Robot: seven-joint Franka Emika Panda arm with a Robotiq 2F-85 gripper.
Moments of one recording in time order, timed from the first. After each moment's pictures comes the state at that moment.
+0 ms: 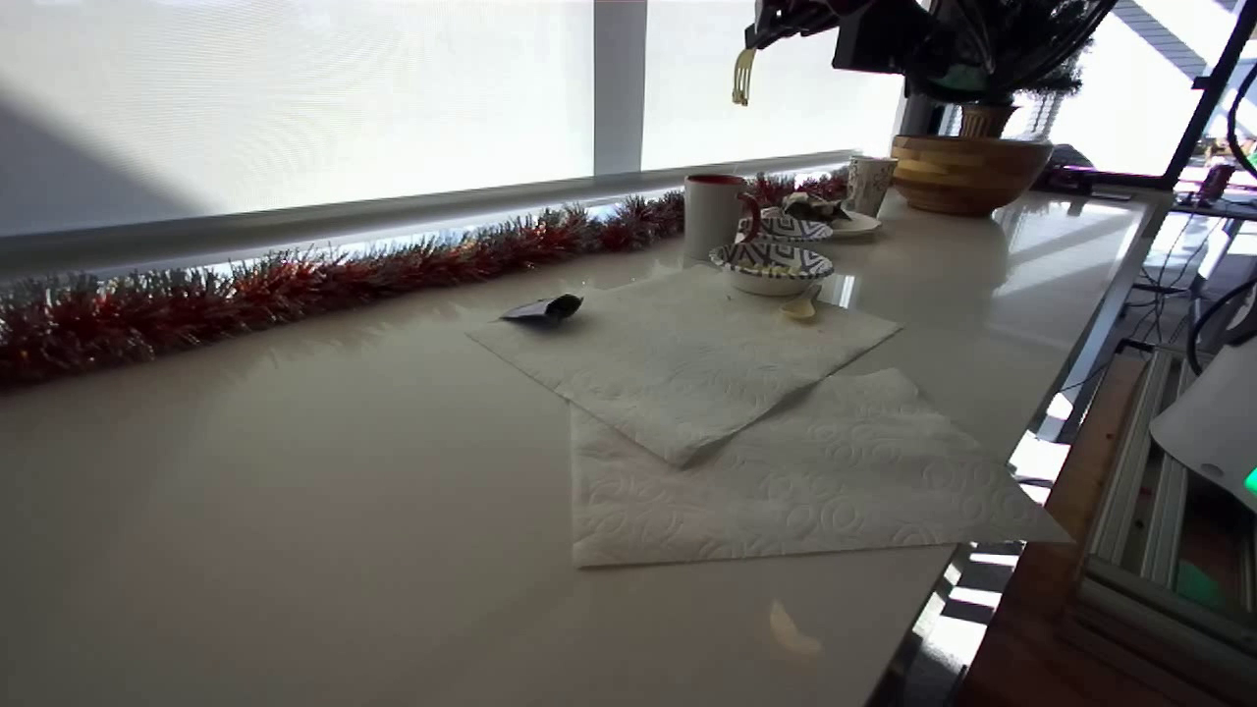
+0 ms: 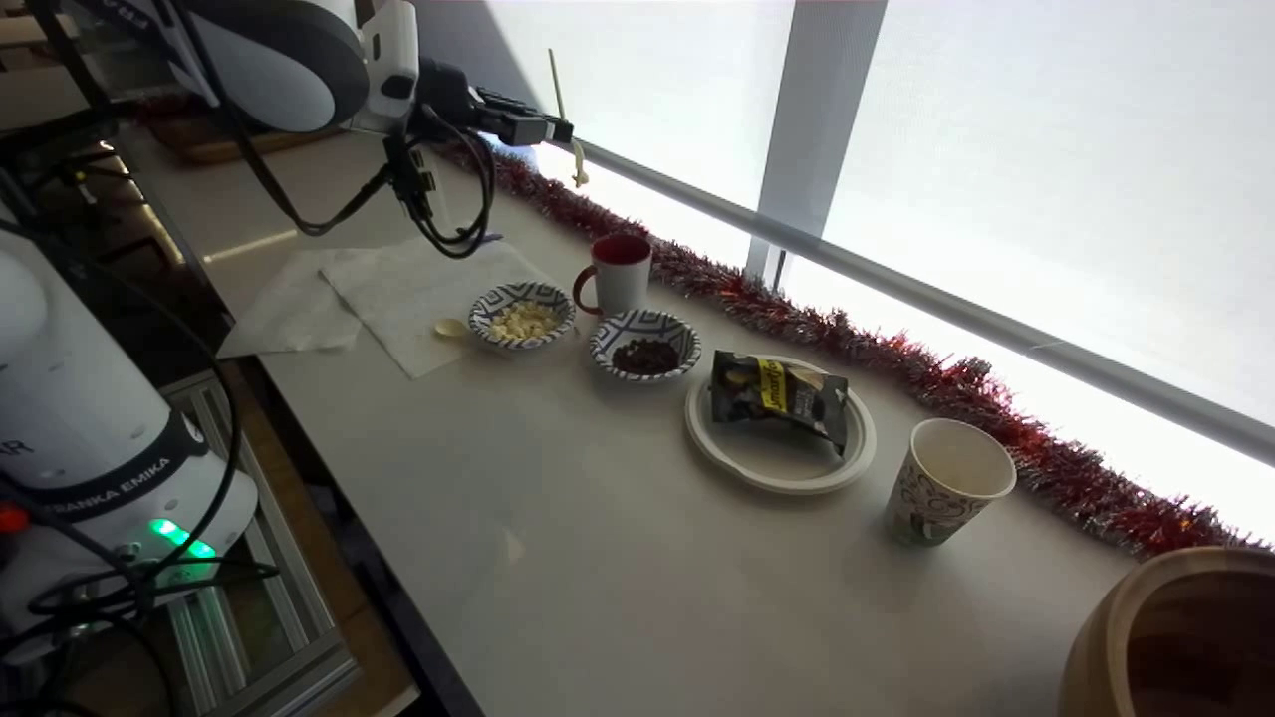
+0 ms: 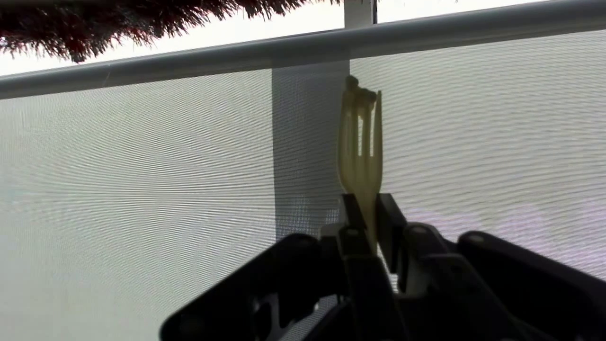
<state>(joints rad) 0.13 -0.46 -0.12 -2.74 -2.50 2.67 2.61</state>
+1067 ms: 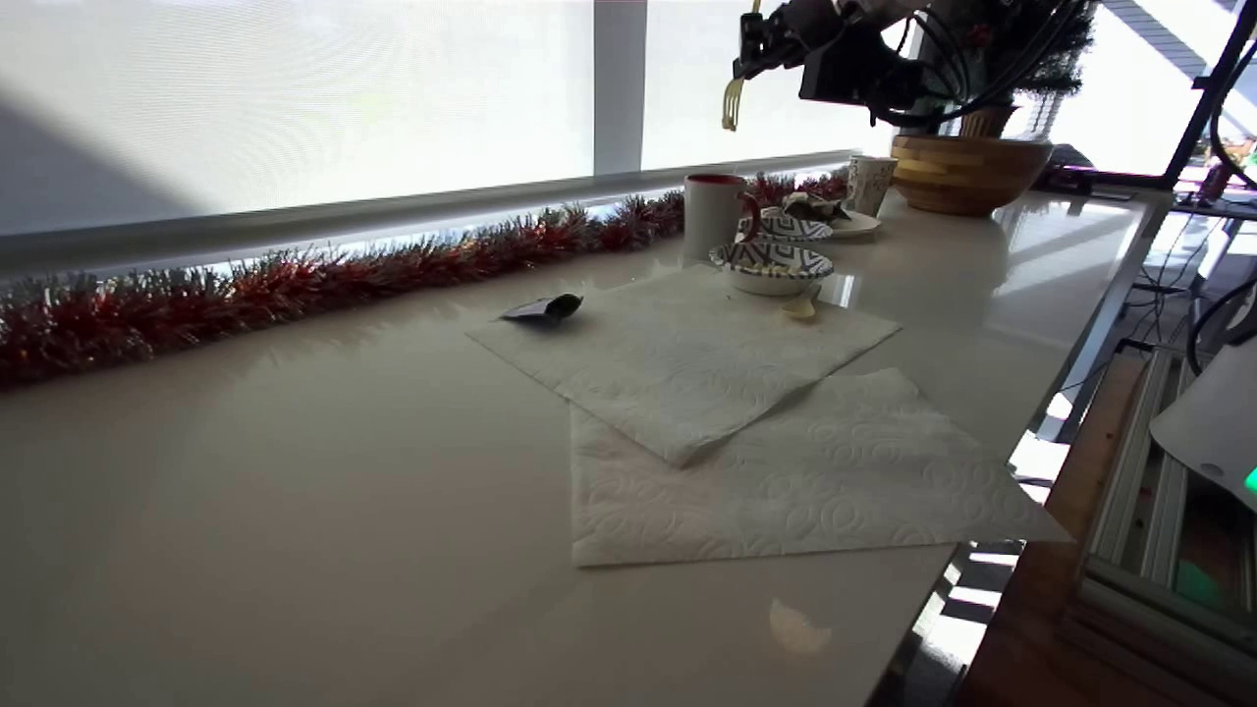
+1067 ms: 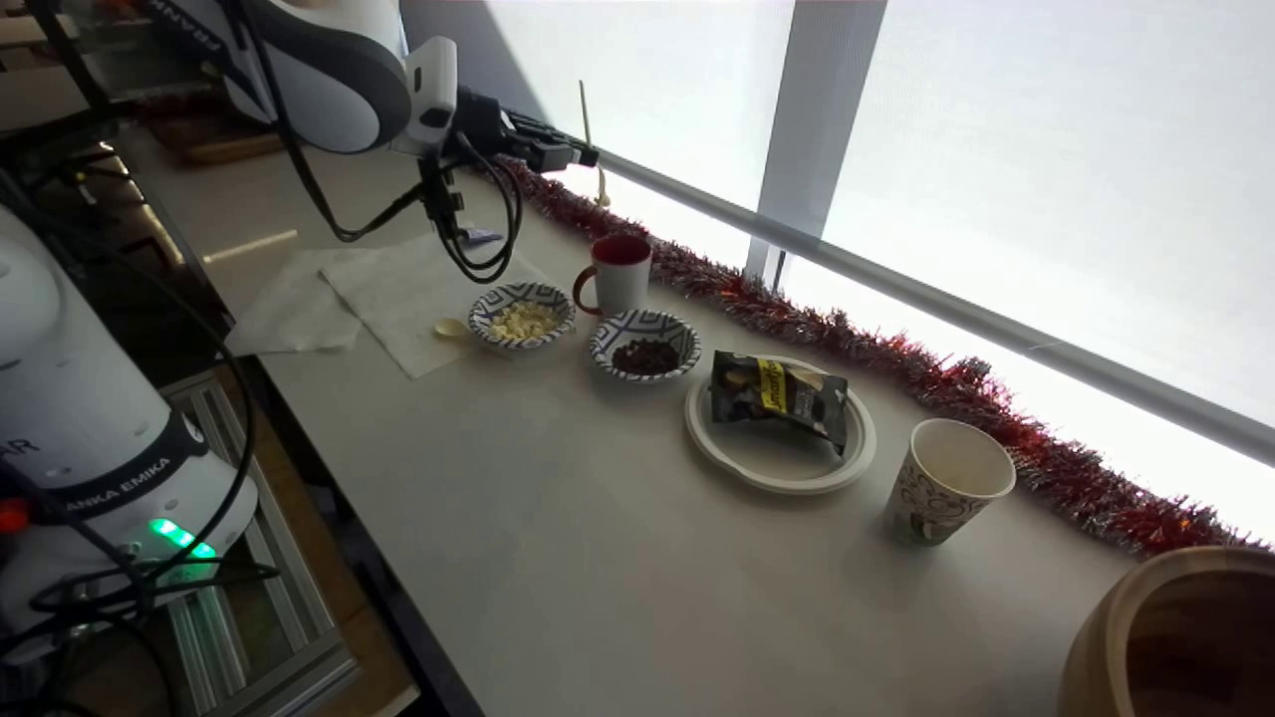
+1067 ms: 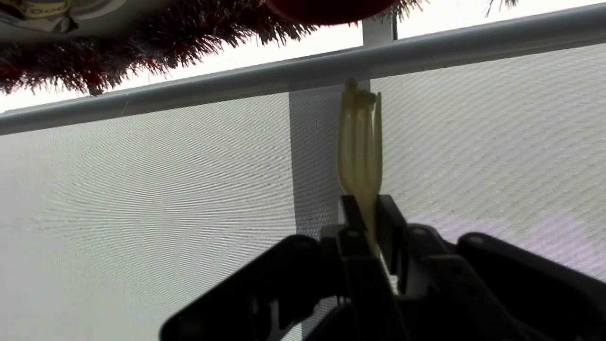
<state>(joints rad) 0.19 -0.31 -0.19 -2.68 -2.50 2.60 2.69</state>
